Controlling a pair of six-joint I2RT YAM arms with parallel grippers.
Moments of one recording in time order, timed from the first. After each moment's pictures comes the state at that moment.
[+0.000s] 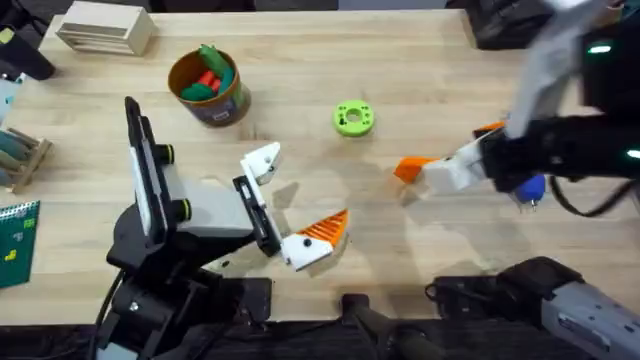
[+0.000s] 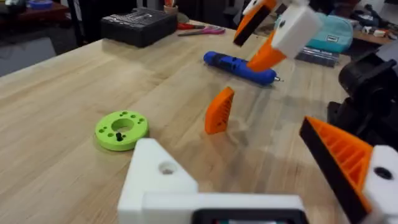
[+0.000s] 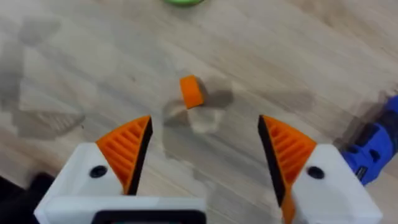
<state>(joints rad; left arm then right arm) -0.32 0.01 0.01 -0.07 0.79 -0.05 0.31 0.90 0.91 -1.05 -0.09 -0.15</state>
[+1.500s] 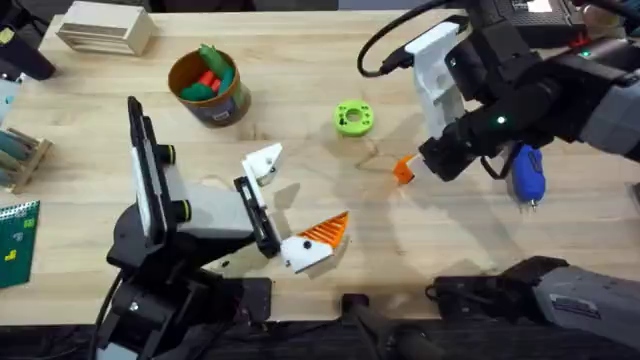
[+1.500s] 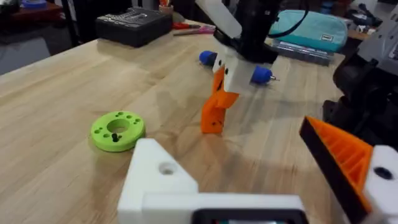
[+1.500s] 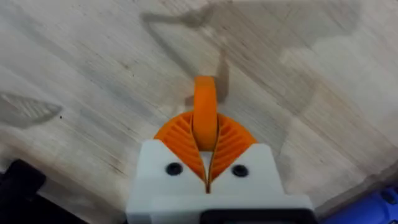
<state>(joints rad) -0.32 0.01 0.01 -0.07 0.81 -0.05 0.39 1.32 0.91 -0.94 -0.10 -0.26</state>
